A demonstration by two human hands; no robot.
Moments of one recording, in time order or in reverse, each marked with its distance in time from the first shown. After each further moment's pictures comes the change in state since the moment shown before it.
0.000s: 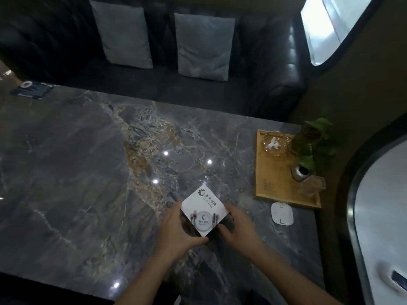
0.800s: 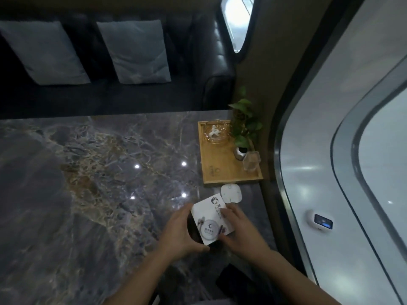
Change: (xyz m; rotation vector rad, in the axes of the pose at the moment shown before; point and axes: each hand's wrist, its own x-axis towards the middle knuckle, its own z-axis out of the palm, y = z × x) left_hand -0.007 0.073 0.088 0.149 -0.431 0.306; right_hand -0.097 0.066 -0.074 -0.104 0.101 0.113
